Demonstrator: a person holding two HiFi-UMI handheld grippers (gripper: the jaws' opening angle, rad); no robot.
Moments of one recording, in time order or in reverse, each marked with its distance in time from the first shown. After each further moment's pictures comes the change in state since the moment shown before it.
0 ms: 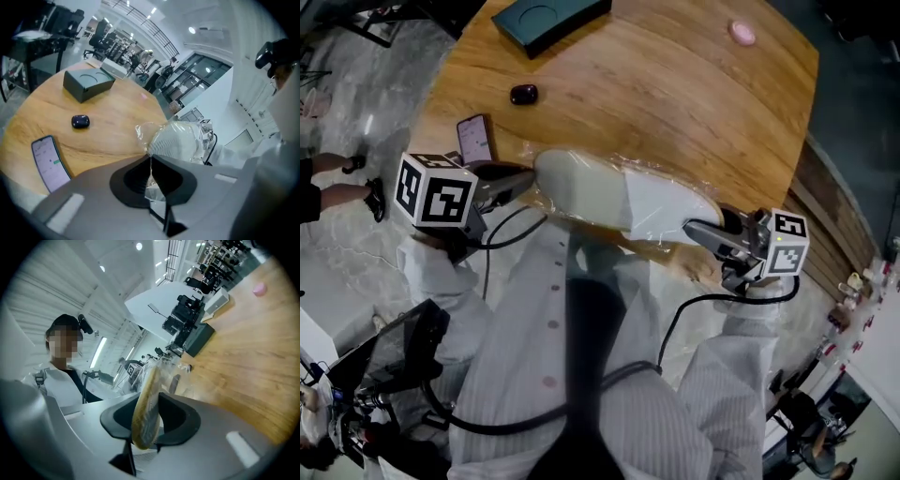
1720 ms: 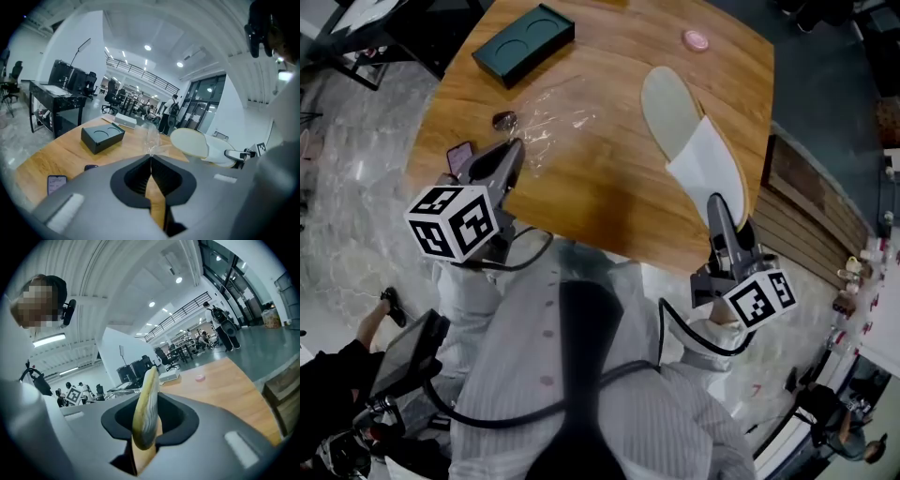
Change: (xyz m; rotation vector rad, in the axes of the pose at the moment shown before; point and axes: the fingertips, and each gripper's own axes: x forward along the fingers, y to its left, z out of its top) left arm -0.031 -0.035 0.083 0.118 -0.581 0.311; right arm -0.095 0.043 0.041 -0.294 -0.685 -0.804
